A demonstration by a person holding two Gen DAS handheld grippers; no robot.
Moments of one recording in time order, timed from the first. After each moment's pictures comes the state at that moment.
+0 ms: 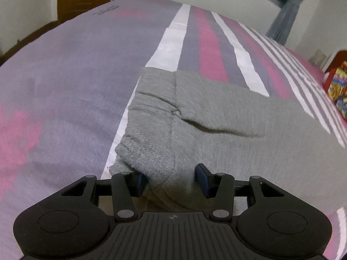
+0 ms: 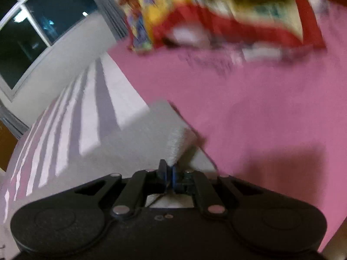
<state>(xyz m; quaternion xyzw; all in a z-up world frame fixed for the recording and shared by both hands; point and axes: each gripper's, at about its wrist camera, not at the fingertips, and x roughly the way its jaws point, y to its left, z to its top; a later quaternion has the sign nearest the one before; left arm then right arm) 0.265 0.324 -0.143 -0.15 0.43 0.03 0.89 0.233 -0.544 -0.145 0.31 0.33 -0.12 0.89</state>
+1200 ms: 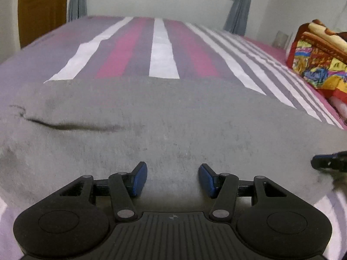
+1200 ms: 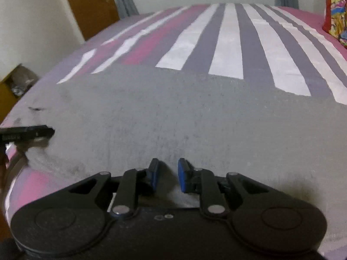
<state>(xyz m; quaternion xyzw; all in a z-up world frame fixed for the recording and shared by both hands) 0.286 0.154 -0.141 -0.08 0.39 -0.05 0.92 0.330 -0.219 -0.146 0.02 0.43 0.19 0.88</state>
